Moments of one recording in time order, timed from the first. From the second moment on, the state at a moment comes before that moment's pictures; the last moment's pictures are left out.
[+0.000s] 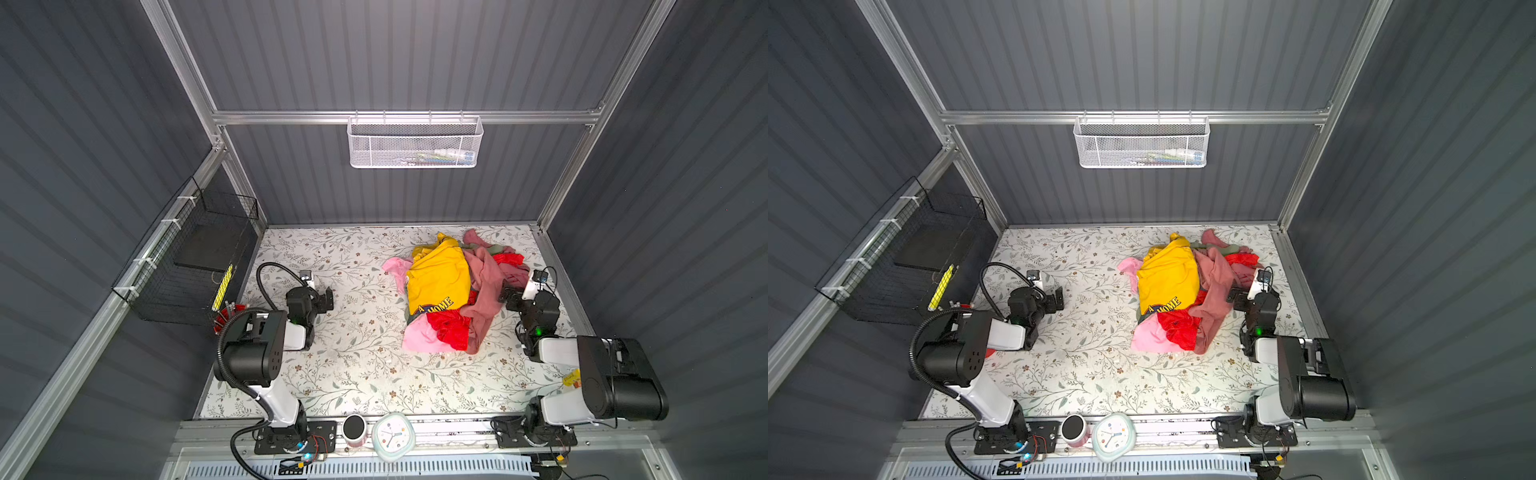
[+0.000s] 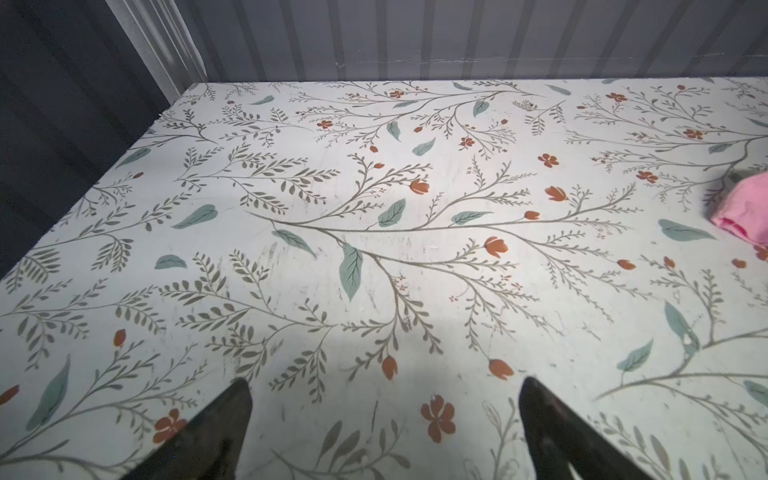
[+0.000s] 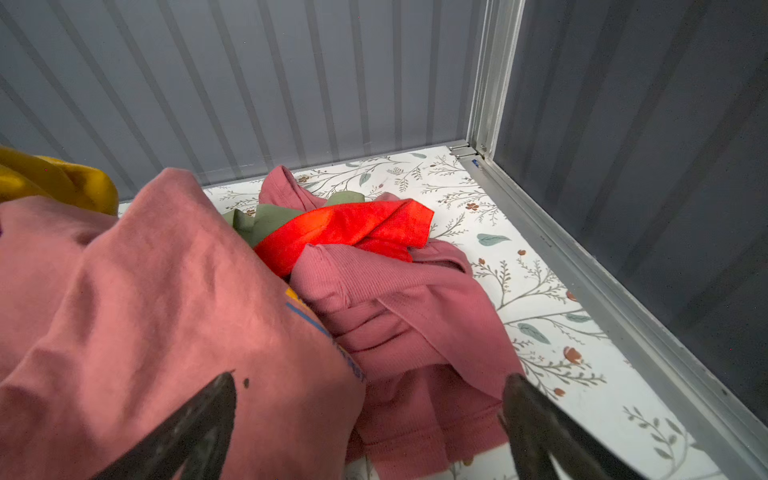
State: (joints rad) left arm -0.05 1.72 0.48 0.82 -0.06 0.02; right arm -0.07 1.46 0.31 0.91 0.06 0.09
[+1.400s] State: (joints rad) left arm -0.05 1.72 0.48 0.82 -0.06 0.02; right arm -0.07 1.46 0.31 0.91 0.06 0.09
